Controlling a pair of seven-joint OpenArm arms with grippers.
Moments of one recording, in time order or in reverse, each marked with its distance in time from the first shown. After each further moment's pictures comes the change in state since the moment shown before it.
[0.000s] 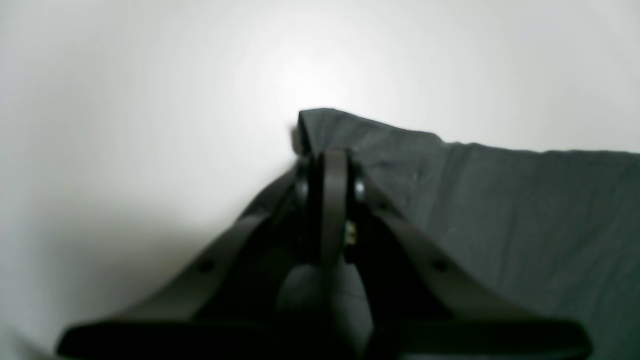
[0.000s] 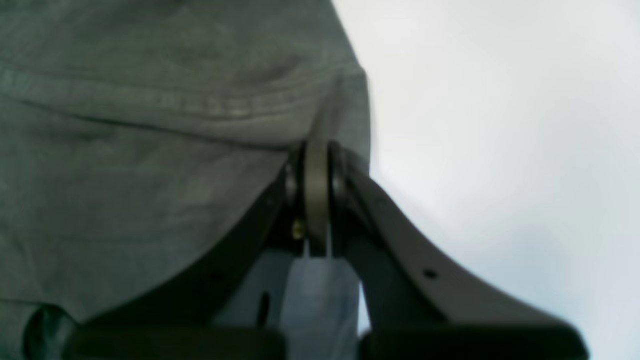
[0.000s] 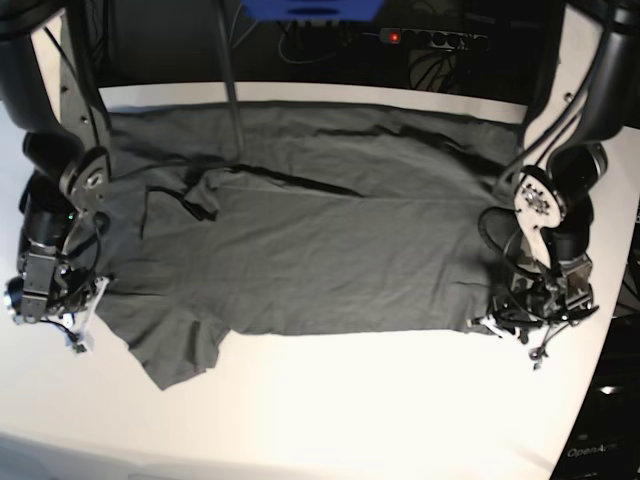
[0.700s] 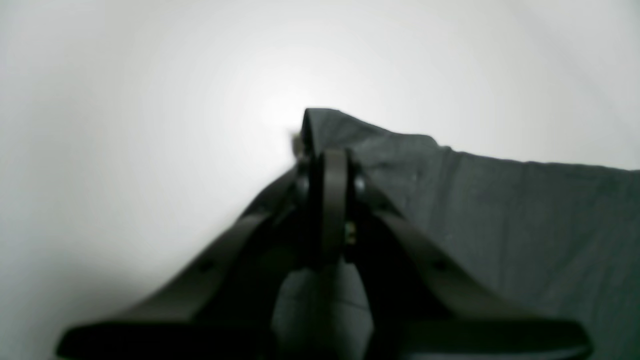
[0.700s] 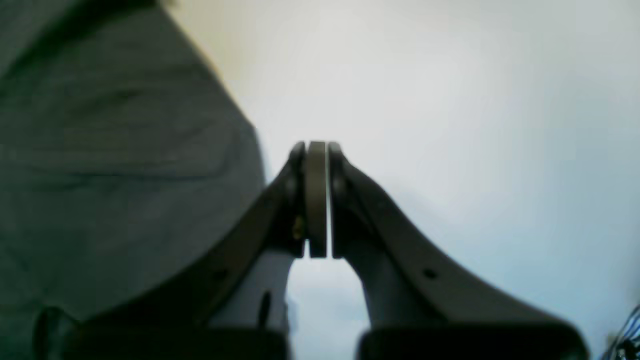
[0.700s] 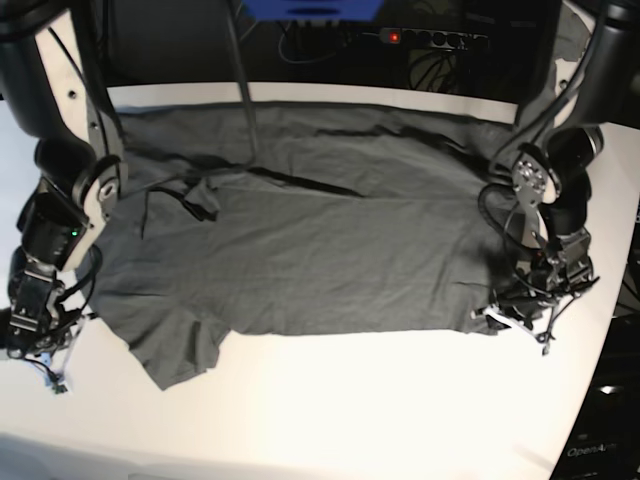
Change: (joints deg) left arm 5.7 -0.1 -0.3 0.9 -4.1 -2.5 -9.6; right arm 2.3 -3.3 -0.1 14.4 0.3 -0.2 -9.5
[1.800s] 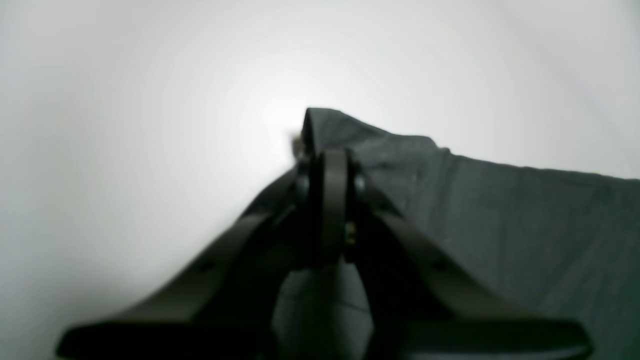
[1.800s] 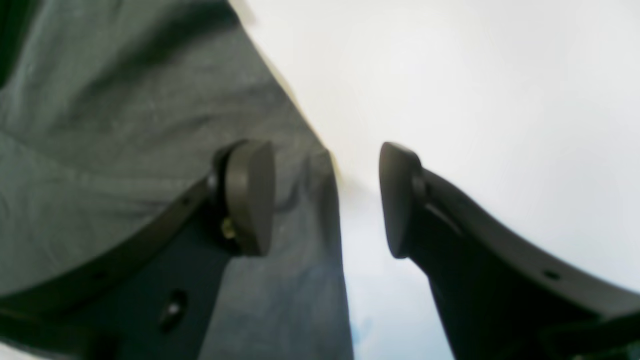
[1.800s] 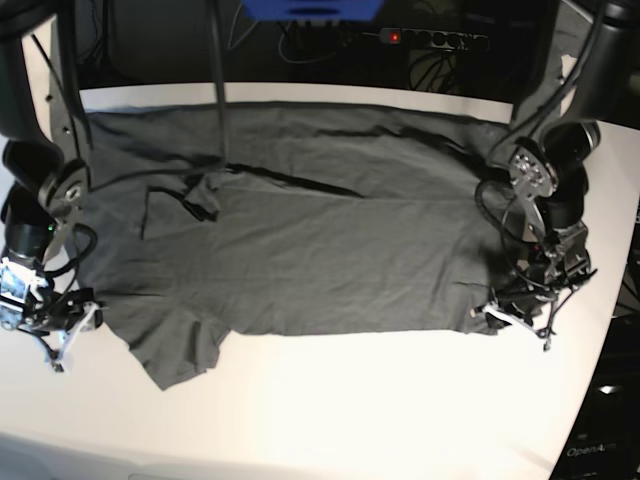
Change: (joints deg) left arm 1.2 0.3 0.0 0.2 -1.3 0.2 -2.3; right arm 0.6 7.3 -0.4 -19.7 12.0 -0.3 11.7
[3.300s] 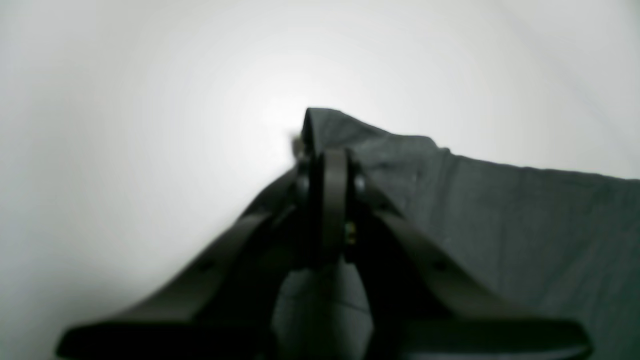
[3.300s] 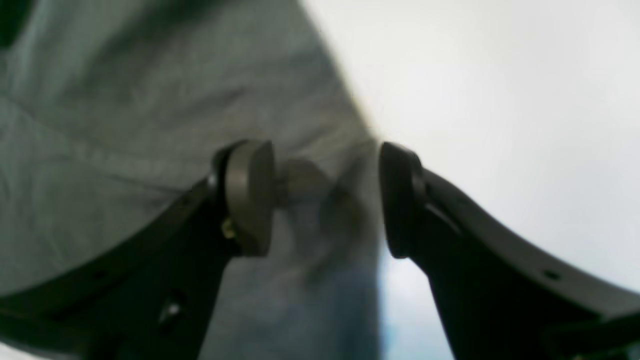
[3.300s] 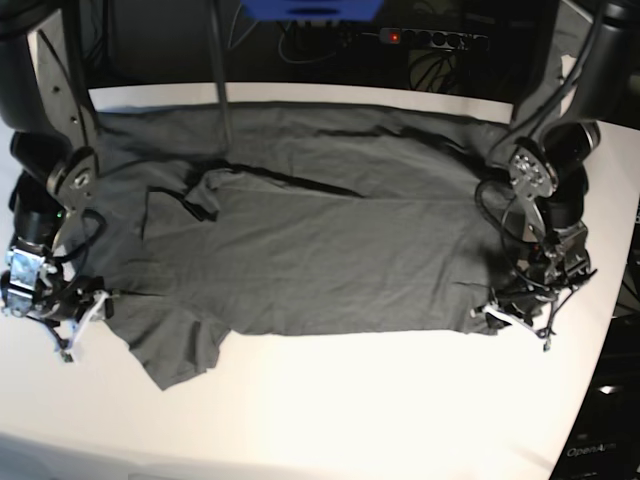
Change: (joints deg) left arm 0.0 0.0 0.0 0.0 0.0 0.0 0.0; right arm -1.9 -0.4 -0.2 0.0 -0.1 0.2 4.3
